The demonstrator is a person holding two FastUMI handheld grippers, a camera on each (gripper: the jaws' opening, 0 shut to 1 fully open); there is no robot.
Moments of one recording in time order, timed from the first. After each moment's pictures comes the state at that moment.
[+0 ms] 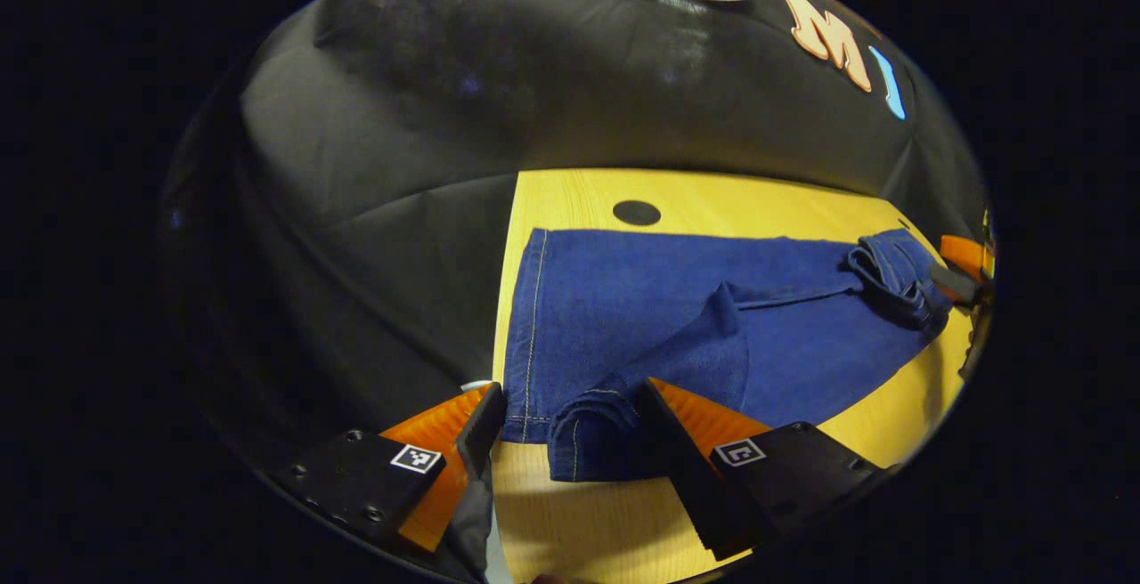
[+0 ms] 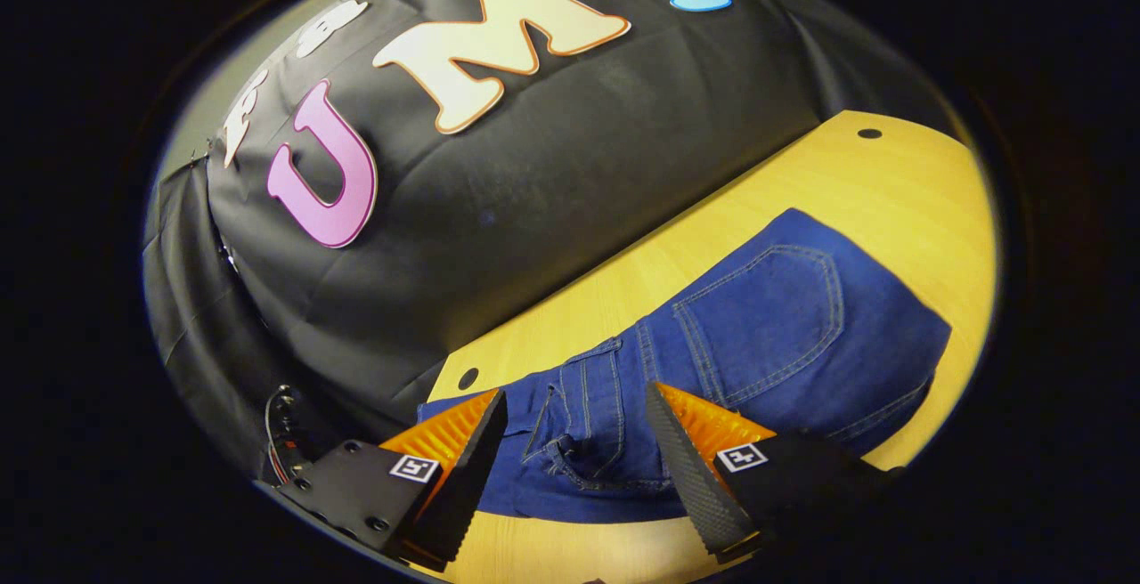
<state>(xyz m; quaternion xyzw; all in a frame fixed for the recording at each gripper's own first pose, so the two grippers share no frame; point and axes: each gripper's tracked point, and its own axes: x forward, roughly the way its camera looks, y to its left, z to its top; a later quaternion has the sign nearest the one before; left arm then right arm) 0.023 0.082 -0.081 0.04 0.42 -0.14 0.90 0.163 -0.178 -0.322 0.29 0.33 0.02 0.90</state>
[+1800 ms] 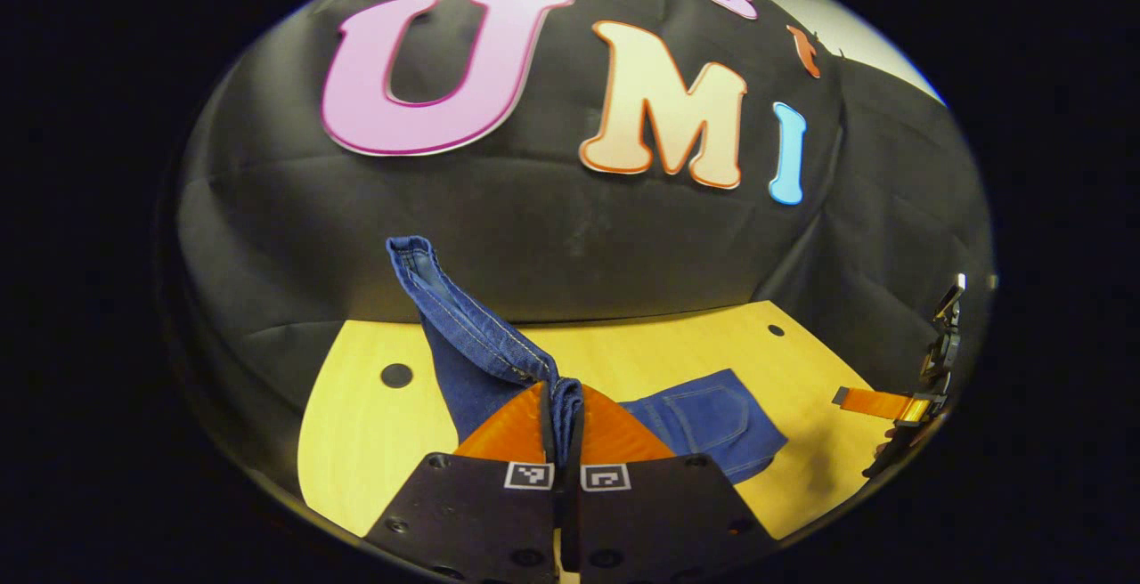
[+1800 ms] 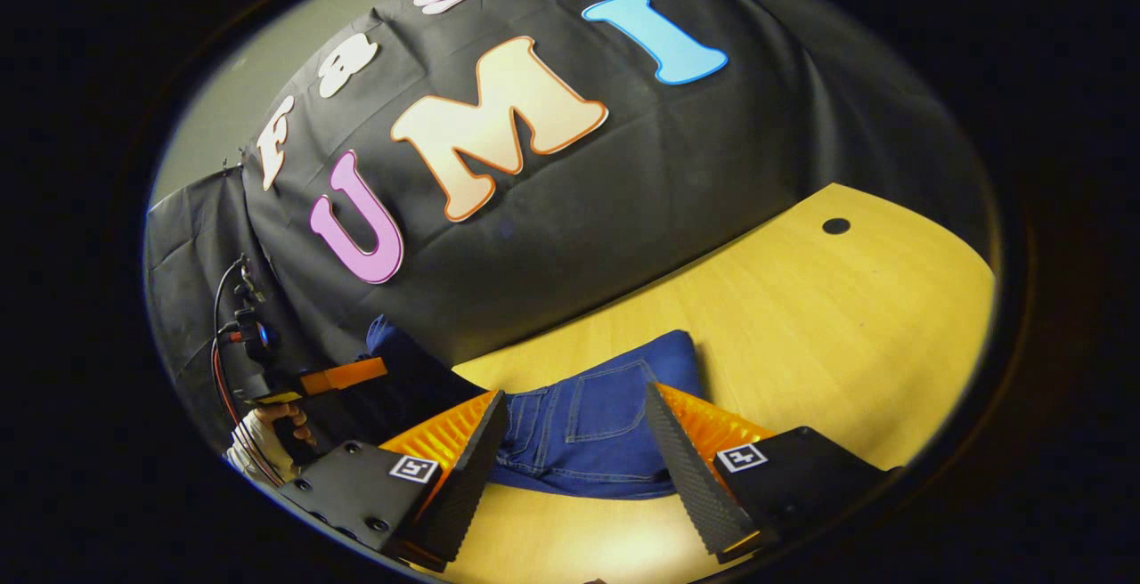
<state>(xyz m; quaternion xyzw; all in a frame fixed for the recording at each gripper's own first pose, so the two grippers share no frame) 0.016 -0.244 0.154 -0.03 0.26 -0.24 0.93 0.119 -0.366 -0.214 0.26 0.30 0.07 0.92</state>
